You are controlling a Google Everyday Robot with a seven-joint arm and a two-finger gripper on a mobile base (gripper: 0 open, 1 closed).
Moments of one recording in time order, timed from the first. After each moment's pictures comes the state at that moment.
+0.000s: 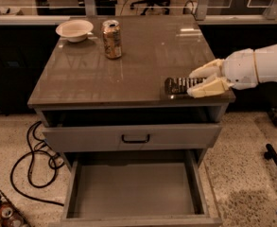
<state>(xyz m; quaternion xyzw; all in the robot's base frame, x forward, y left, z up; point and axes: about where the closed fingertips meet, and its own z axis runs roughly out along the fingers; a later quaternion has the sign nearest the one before) 0.591 -0.179 0.860 -0.55 0.66 0.24 0.45</state>
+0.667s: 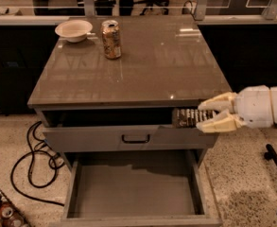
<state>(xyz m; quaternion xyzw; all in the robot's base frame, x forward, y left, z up) 0.509 -0.189 0.820 -0.55 0.66 0.24 0.45</state>
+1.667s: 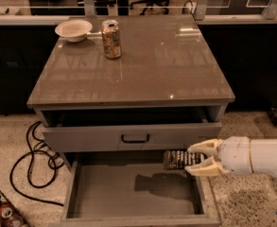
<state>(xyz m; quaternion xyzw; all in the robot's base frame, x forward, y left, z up) 0.447 -0.173 0.699 -0.54 0.68 0.24 0.44</state>
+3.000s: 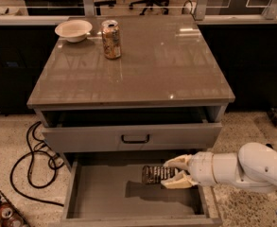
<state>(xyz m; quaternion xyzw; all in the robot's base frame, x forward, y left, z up) 0.451 -0.110 0.607 -0.55 0.67 0.27 0.42</state>
